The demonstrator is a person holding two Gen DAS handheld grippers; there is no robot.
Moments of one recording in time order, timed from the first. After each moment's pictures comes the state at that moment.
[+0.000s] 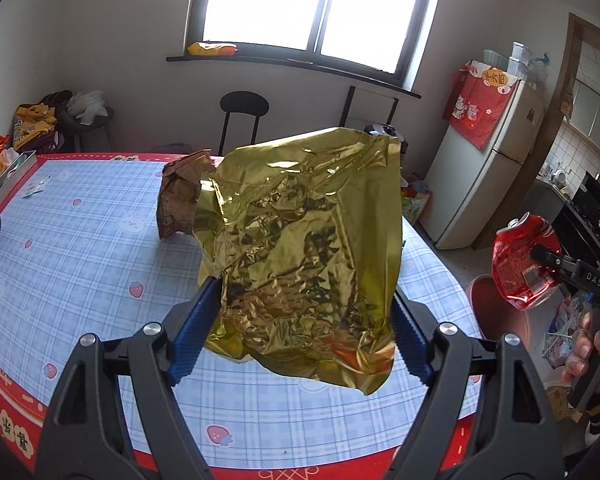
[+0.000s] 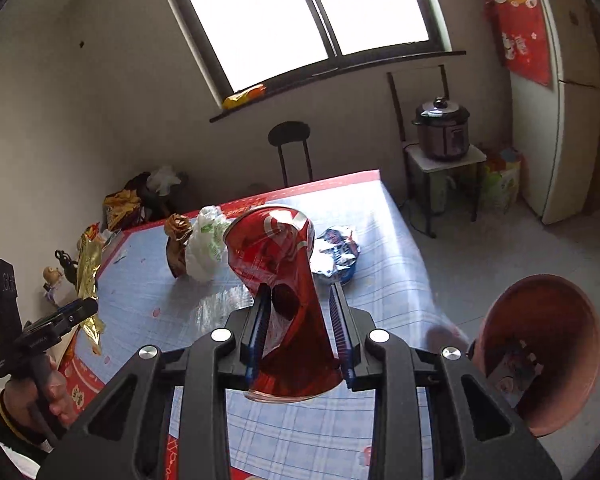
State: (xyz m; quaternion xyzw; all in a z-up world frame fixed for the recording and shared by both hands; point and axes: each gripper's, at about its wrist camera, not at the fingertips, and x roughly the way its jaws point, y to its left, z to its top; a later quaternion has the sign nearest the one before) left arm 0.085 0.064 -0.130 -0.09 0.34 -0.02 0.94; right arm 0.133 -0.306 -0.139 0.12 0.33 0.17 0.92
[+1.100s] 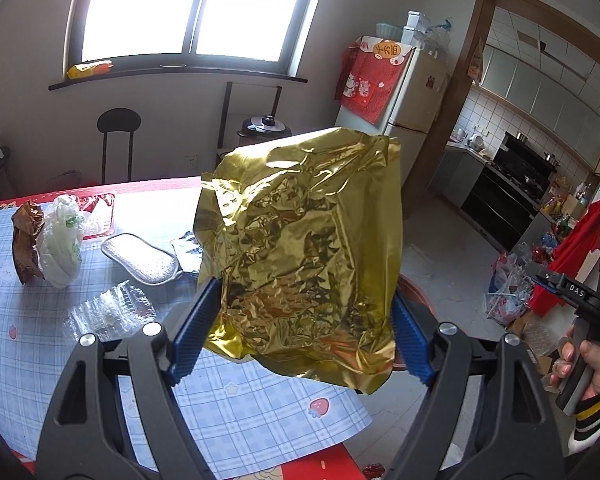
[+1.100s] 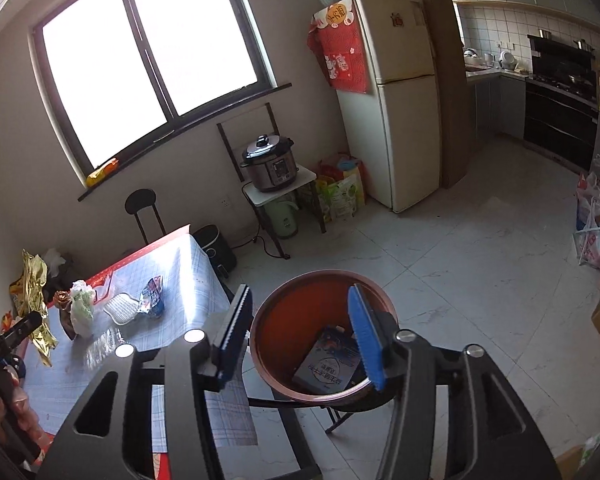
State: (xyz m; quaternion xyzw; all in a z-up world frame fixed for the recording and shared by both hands) left arm 0.110 -0.139 -0.096 -0.06 0.33 -0.19 0.92; right arm 0.029 -0.520 -0.117 0.17 0.31 -0.06 0.93
